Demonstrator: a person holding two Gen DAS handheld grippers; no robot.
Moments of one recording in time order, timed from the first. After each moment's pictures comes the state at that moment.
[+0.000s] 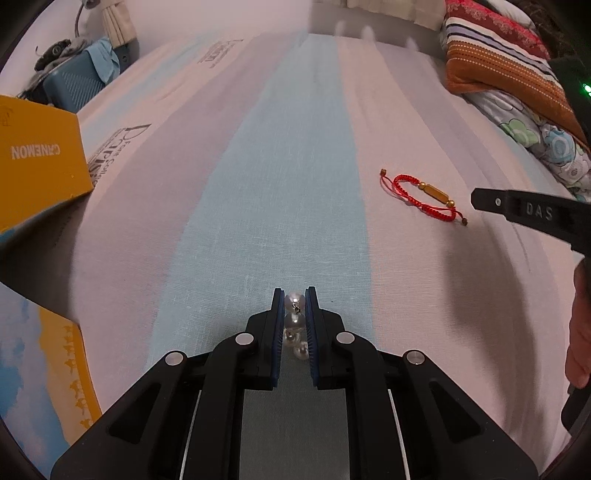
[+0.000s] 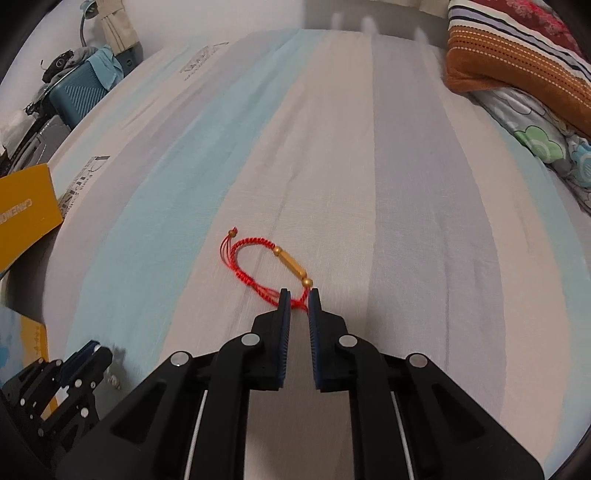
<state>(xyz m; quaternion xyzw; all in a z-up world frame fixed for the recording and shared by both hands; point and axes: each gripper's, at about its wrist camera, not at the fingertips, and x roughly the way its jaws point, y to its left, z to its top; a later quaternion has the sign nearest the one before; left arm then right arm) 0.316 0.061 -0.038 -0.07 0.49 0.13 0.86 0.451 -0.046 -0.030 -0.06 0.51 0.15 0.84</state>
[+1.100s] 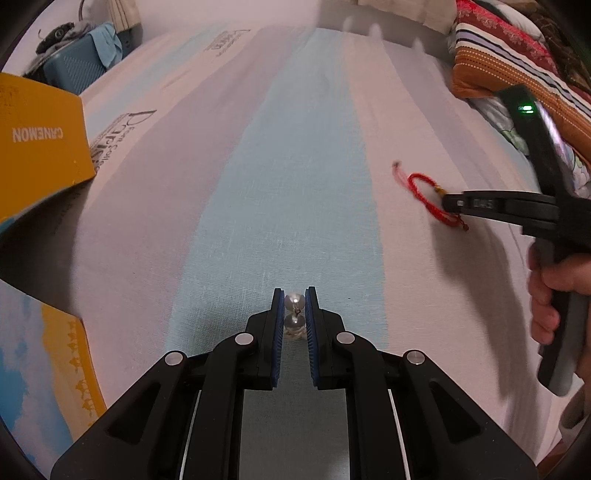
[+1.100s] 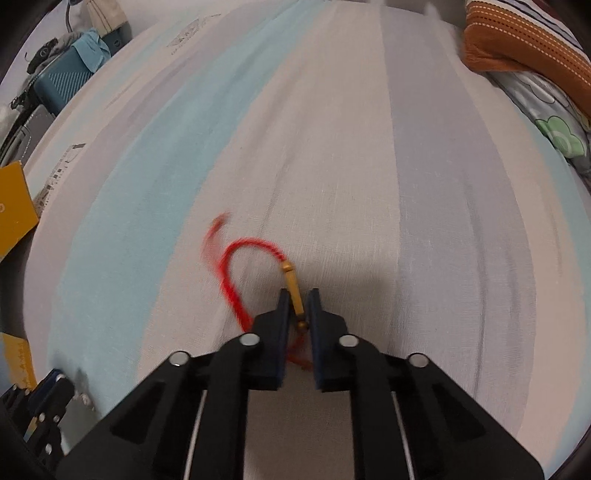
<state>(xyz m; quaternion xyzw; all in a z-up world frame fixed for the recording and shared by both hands) 0.312 0.076 -0.037 -0.10 0.50 0.13 0.85 0.497 -0.030 -0.071 -0.07 0.55 0.15 0.82</state>
